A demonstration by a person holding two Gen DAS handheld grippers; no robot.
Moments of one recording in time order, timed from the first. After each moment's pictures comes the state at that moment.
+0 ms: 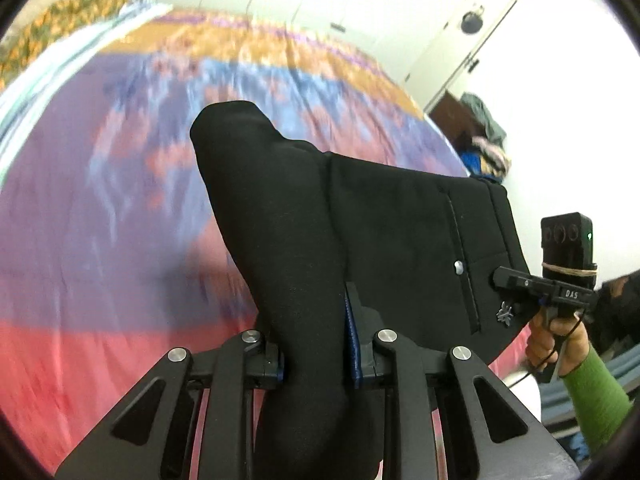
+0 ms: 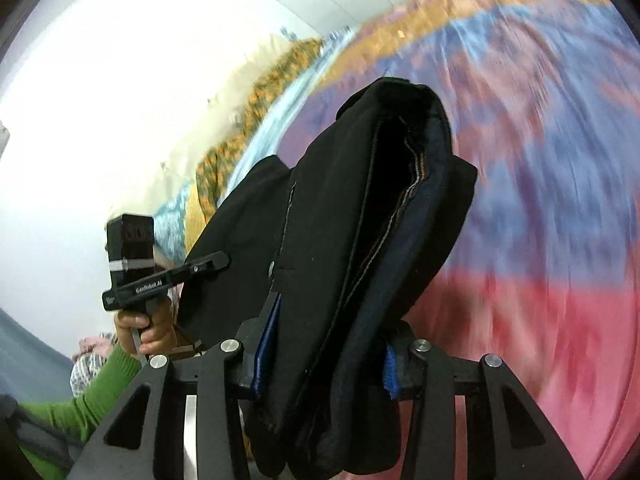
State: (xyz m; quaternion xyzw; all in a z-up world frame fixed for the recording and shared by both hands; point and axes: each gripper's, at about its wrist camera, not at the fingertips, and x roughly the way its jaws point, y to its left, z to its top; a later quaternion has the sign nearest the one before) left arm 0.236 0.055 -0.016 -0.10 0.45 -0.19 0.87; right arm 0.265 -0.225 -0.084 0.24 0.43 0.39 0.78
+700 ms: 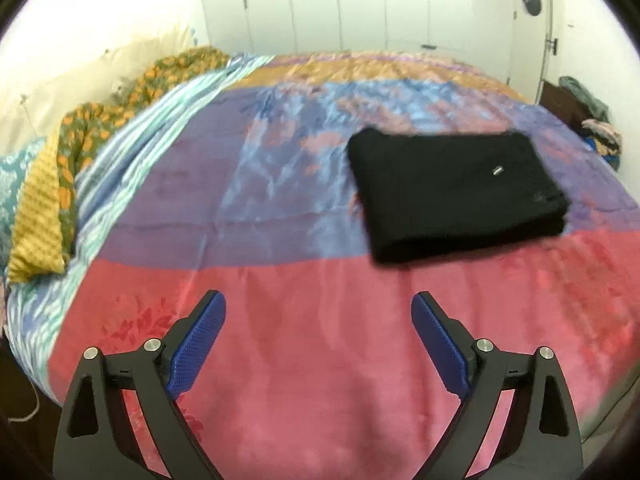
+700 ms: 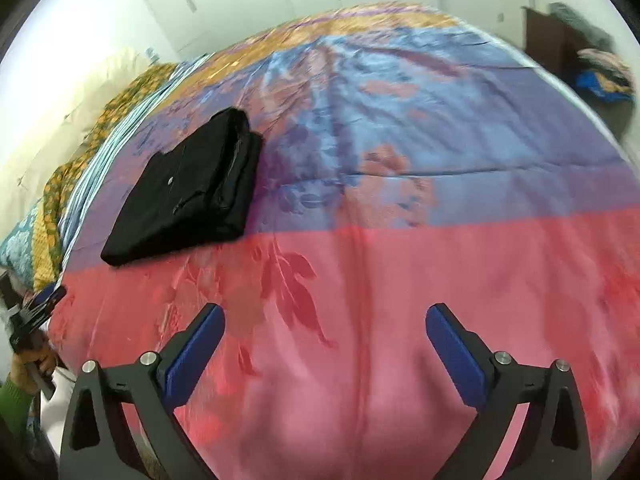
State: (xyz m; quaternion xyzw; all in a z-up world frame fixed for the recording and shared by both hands) left arm 0.114 0.078 -0.085 0.05 0.37 0.04 0.93; right arm 0.160 -0.371 -0.142 0.14 0.45 0.07 0.88
